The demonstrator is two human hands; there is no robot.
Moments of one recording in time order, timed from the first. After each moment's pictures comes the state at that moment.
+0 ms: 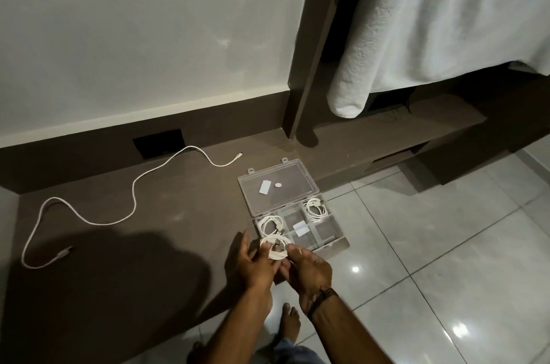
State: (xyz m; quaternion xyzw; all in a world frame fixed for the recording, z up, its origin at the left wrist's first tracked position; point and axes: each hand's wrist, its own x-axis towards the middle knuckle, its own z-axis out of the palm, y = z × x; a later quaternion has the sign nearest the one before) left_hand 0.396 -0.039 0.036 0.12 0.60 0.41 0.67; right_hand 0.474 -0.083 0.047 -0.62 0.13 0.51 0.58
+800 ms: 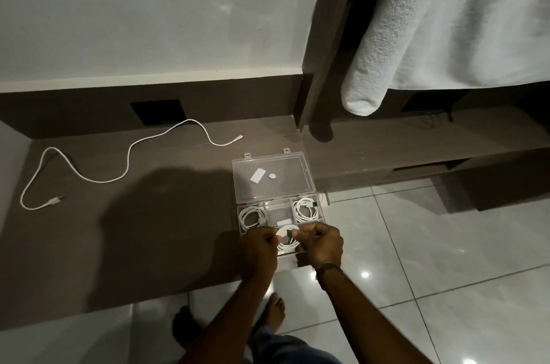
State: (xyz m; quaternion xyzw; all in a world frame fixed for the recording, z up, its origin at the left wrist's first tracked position) left_hand 0.483 -0.034 -0.034 0.50 0.70 0.27 0.43; right_hand 0.611 -0.055 -0.002 -0.81 -0.25 0.40 0.34
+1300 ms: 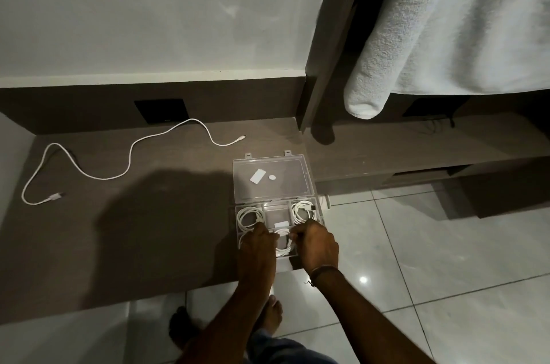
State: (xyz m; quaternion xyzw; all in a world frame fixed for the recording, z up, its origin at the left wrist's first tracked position) left_hand 0.475 -0.045 -0.025 0.73 0.63 0.10 0.24; right_hand 0.606 -0.048 0.009 -0.82 -0.51 0.25 0.10
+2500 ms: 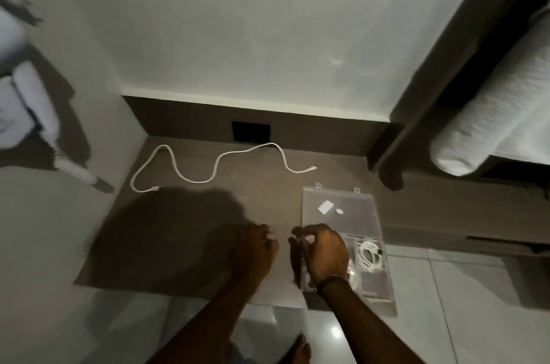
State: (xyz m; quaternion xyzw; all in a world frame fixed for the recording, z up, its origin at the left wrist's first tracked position) left_hand 0.323 0.000 0.018 0.52 0.75 0.23 0.33; right_hand 0.474 0.005 0.058 -0.74 -0.62 0.21 0.16
